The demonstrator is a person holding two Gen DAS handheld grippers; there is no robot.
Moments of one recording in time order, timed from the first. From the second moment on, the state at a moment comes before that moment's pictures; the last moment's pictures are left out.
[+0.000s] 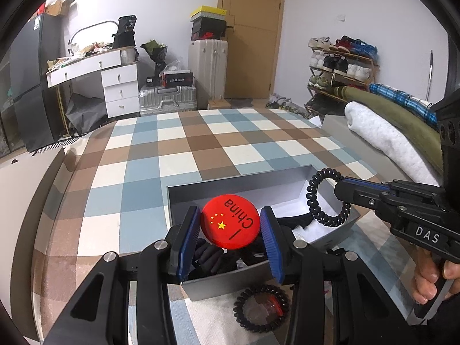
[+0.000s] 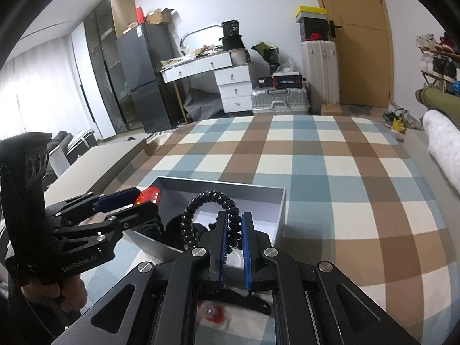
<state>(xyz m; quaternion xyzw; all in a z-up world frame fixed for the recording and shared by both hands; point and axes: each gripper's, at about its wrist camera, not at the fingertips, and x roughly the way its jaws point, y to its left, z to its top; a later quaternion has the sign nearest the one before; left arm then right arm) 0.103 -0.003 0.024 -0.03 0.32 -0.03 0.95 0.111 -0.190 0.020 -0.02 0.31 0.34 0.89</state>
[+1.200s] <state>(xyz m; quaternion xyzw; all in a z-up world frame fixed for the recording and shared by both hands) 0.078 -0.016 0.030 -0.03 0.33 -0.03 0.94 0.103 -0.193 0.025 -0.02 0.31 0.34 0.89</state>
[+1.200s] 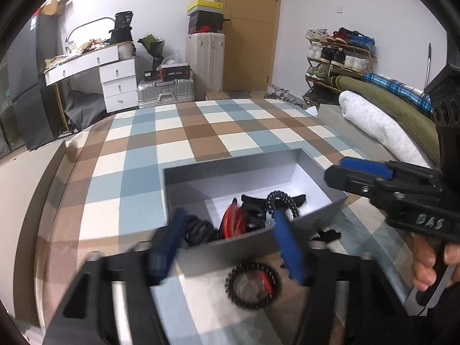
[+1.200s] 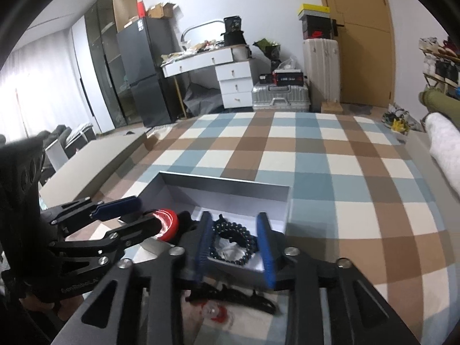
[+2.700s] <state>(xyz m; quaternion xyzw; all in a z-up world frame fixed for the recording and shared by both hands) 0.061 -0.011 -0.003 -0.02 0.40 -0.02 0.92 0.076 -0.177 -0.031 -0.13 0.43 0.38 0.81</state>
